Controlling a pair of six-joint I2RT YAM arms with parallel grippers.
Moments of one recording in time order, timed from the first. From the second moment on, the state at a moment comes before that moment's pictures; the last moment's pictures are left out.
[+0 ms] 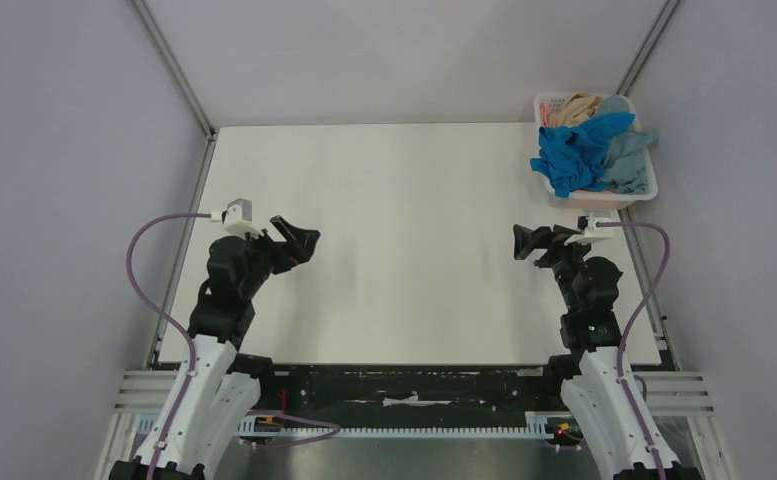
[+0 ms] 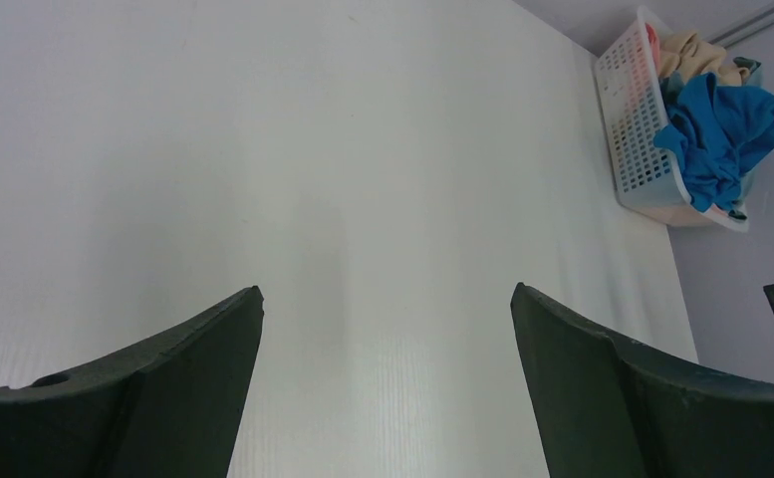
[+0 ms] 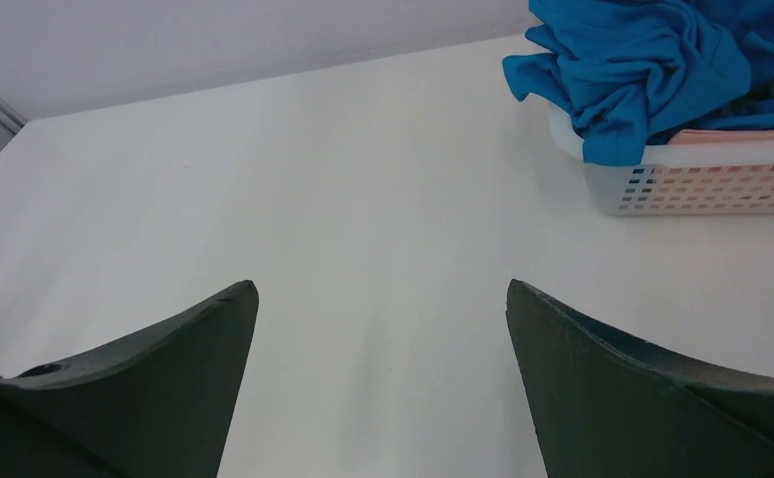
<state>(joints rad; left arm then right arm) -0.14 0.62 0.52 -0.19 0.15 -0.60 0.03 0.56 0.27 0.27 -0.11 0.25</state>
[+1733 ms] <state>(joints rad) -0.14 0.69 0.44 -0.08 0.13 -0.64 0.07 1.50 1.52 -0.20 -0.03 0.00</state>
